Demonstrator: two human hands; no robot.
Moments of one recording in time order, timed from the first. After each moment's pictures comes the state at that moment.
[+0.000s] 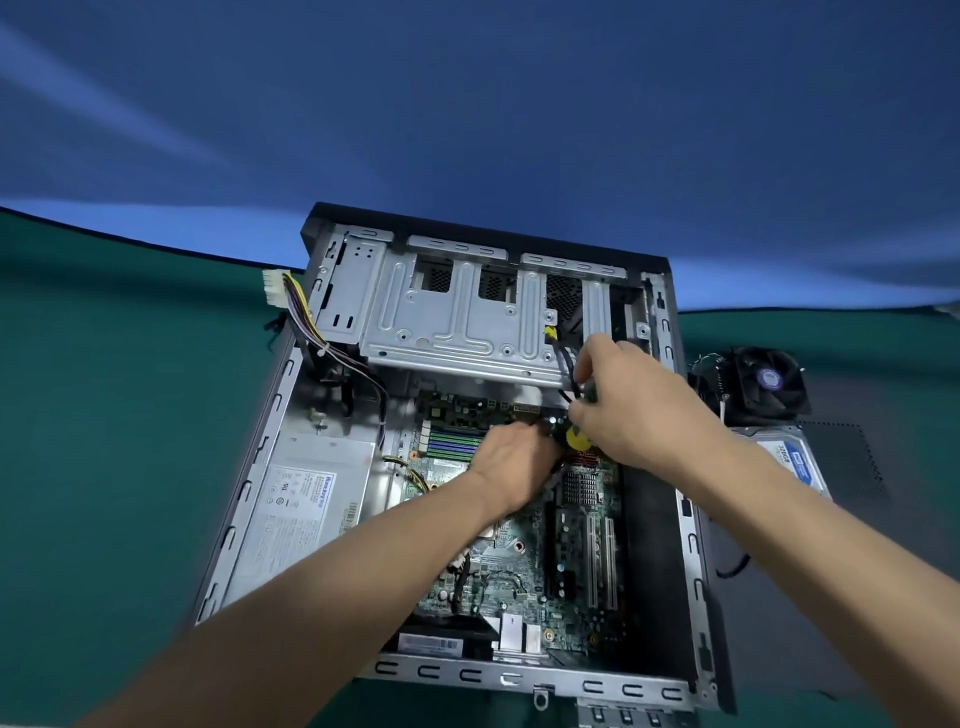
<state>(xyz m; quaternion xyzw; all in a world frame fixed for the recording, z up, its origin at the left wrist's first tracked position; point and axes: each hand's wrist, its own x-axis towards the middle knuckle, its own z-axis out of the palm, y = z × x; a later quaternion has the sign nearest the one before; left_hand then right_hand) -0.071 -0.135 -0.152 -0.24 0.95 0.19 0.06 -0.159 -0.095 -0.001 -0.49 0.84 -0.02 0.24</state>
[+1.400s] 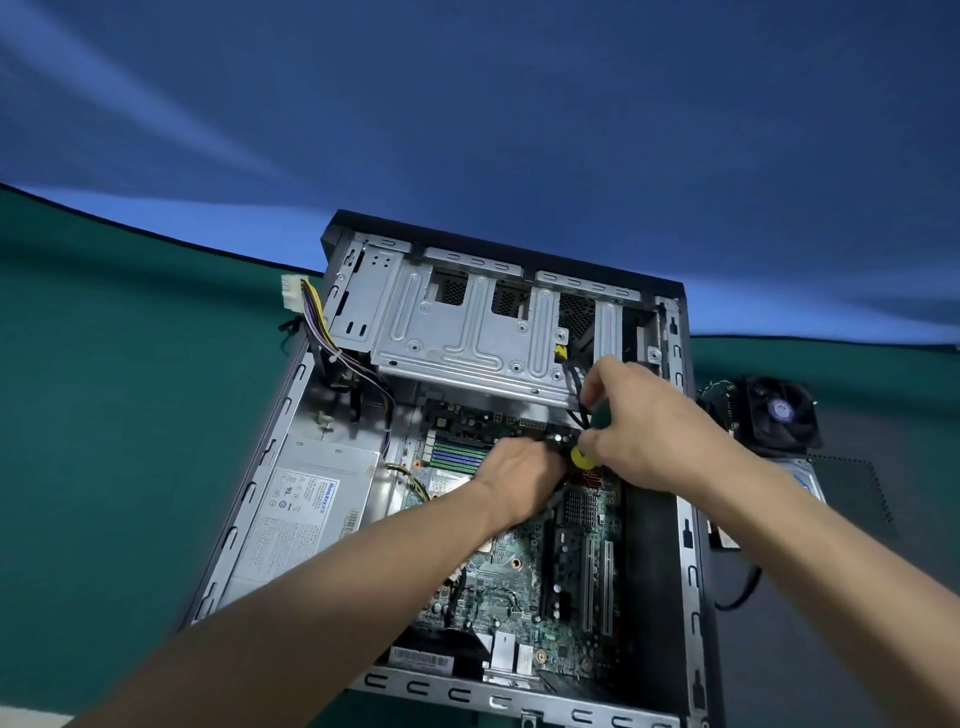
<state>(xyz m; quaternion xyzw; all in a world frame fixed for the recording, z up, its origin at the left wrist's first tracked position) -0.076 -0.138 -0.155 -0.23 0.95 0.19 0.09 -0.168 -0.097 0.005 -0.49 0.82 0.01 0.28</state>
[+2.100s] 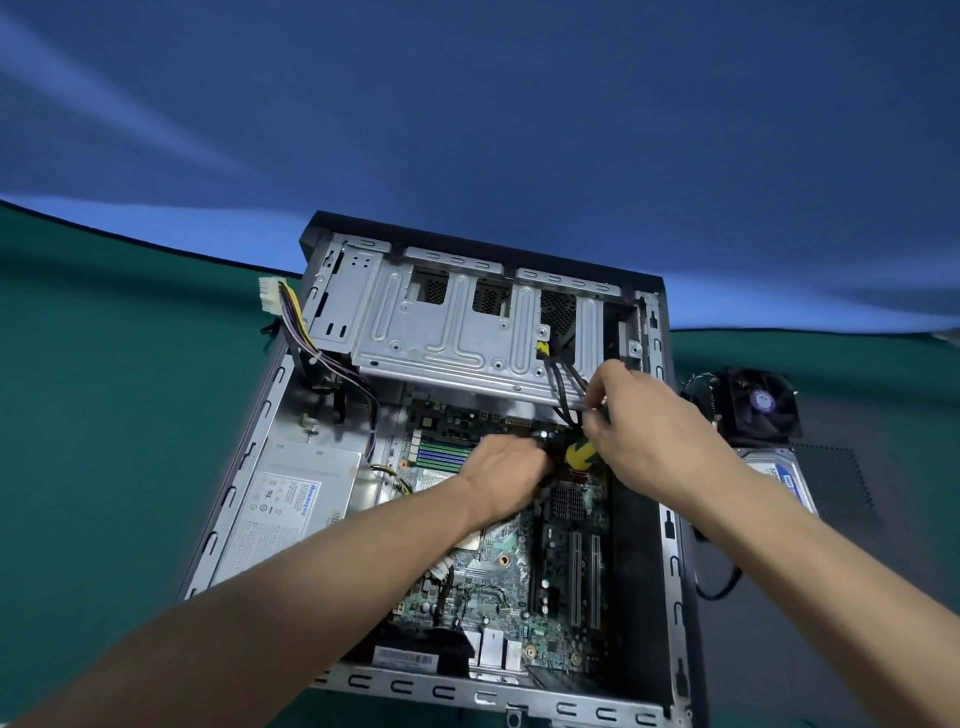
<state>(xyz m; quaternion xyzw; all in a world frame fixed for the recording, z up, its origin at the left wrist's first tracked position) -0.074 -0.138 -0.160 -0.23 0.95 0.21 0.07 -0.174 -0.081 0.002 -0.49 0.84 -0.01 0.23</state>
